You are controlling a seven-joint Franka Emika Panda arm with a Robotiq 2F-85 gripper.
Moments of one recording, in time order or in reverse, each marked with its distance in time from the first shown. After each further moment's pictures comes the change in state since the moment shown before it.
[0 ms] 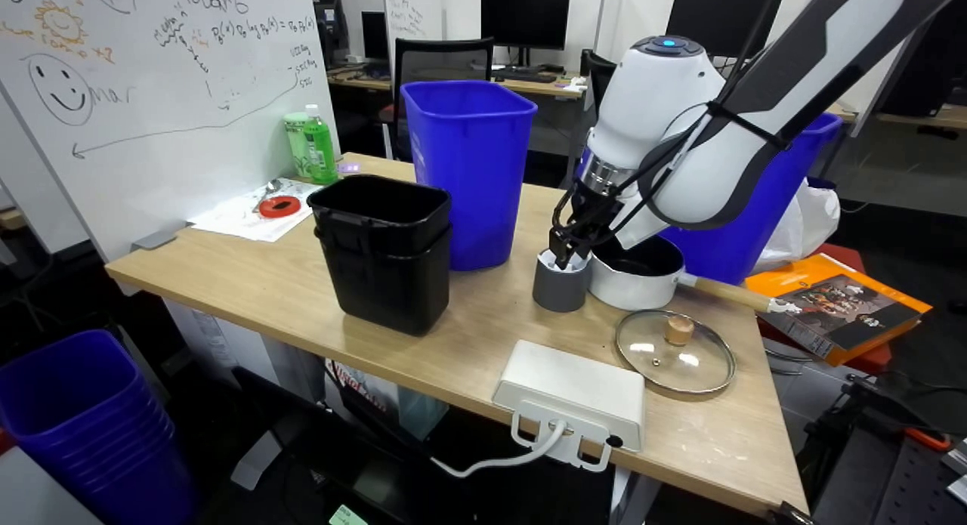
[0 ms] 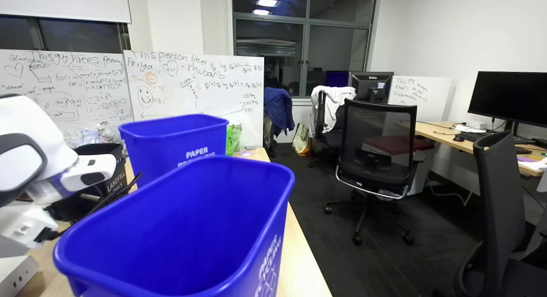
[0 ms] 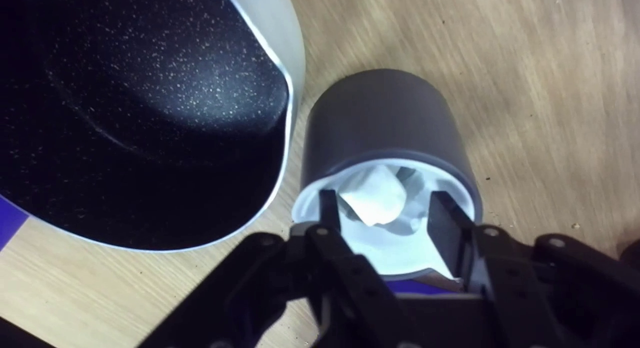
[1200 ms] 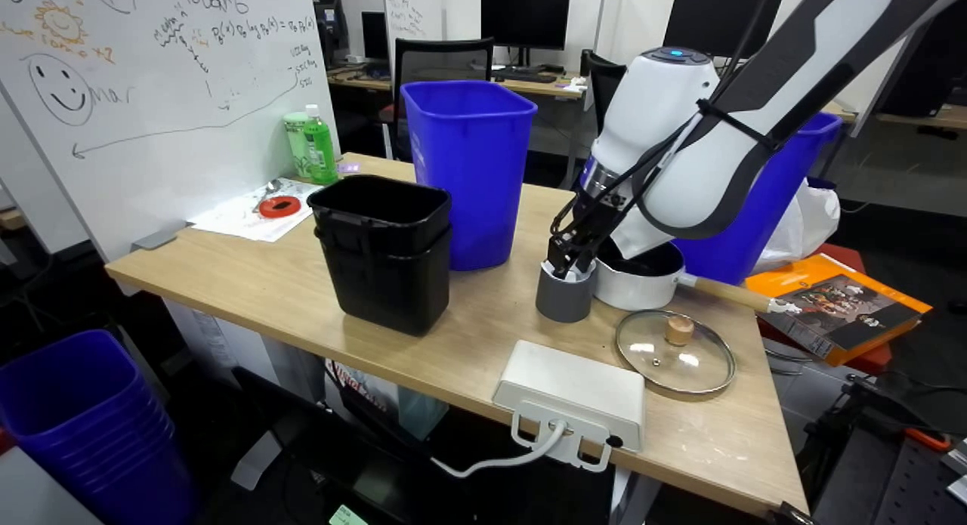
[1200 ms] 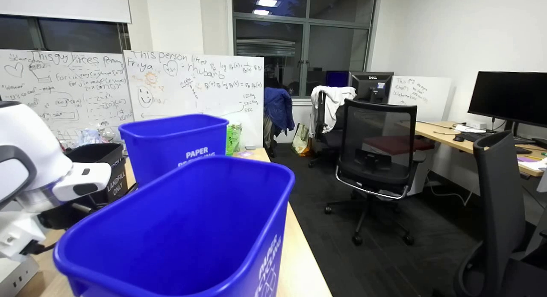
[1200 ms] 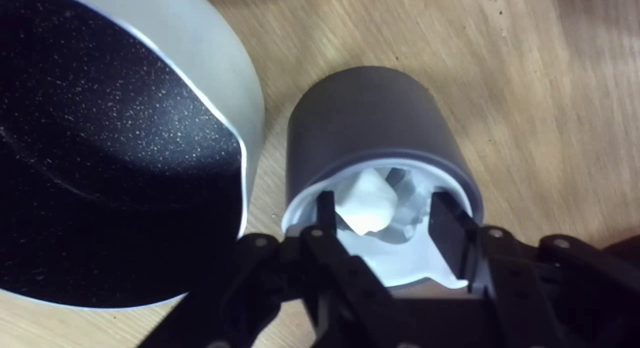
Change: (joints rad) arm -0.050 0.000 0.082 -0.037 0.163 0.031 -0.094
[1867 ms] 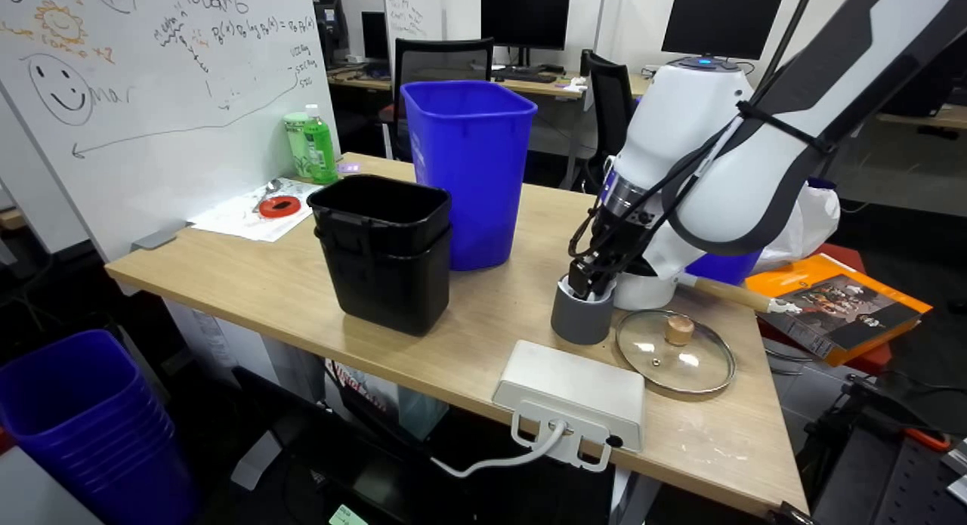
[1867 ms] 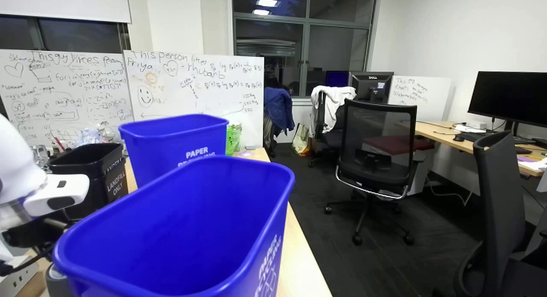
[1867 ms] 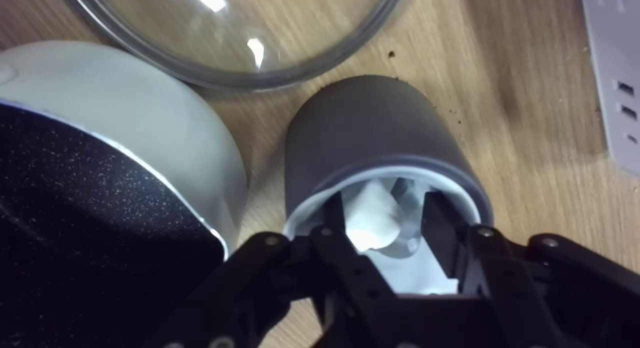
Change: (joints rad) arm -0.075 -0.063 0.102 -0.120 0.034 0.008 -0.097
